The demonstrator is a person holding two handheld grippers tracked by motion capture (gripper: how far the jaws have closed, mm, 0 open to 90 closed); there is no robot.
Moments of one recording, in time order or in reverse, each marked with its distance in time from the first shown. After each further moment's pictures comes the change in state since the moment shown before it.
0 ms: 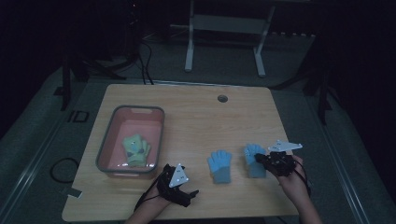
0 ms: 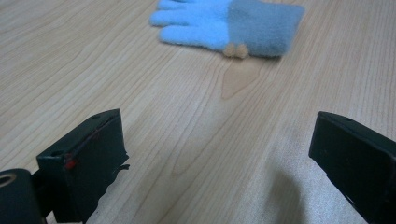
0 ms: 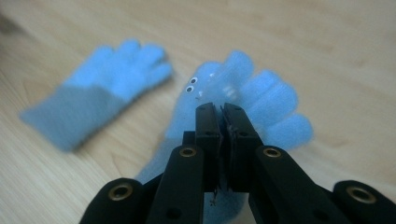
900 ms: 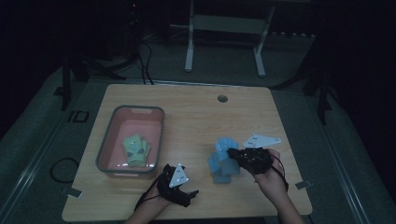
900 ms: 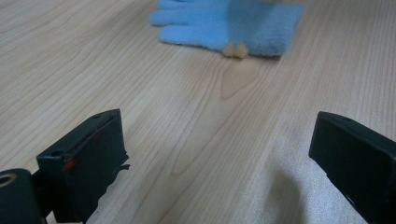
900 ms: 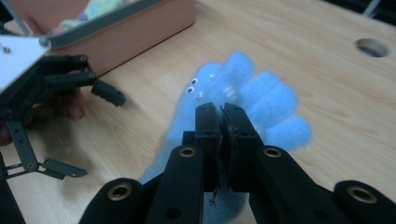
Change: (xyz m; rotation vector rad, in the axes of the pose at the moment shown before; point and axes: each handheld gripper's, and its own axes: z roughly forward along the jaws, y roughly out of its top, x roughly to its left) left arm 0.000 0.000 0.000 0.000 -0.002 0.000; right arm 0.082 0.070 -0.010 -0.113 0.128 -0.080
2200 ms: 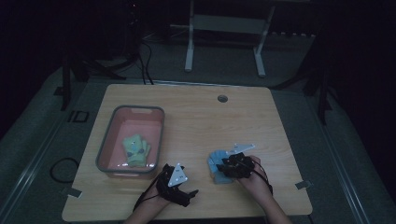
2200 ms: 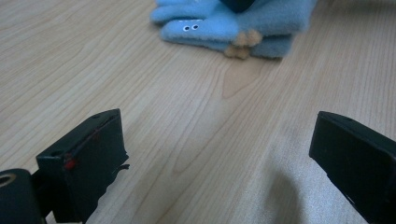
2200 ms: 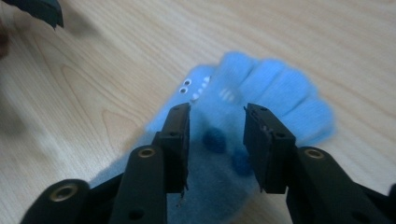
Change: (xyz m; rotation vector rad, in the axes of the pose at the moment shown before) left arm 0.002 -0.001 -0.002 -0.009 -0.003 -0.018; right arm -0.008 -0.050 0.082 0.202 0.028 0.037
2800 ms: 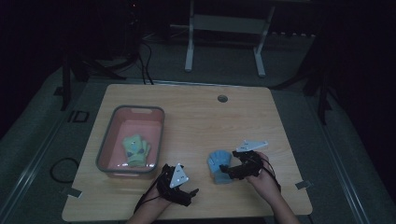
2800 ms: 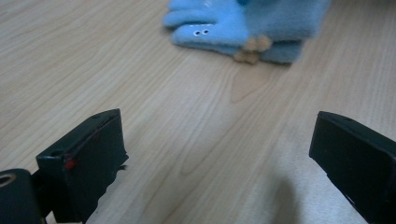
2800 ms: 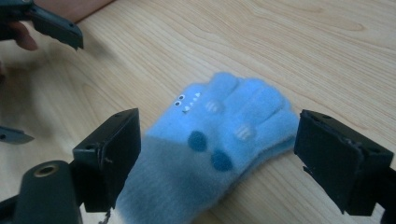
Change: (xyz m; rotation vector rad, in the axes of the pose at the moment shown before) left arm -0.006 0.004 -0.001 0.010 0.049 -0.004; right arm -0.019 -0.003 -0.022 -0.099 0.070 0.016
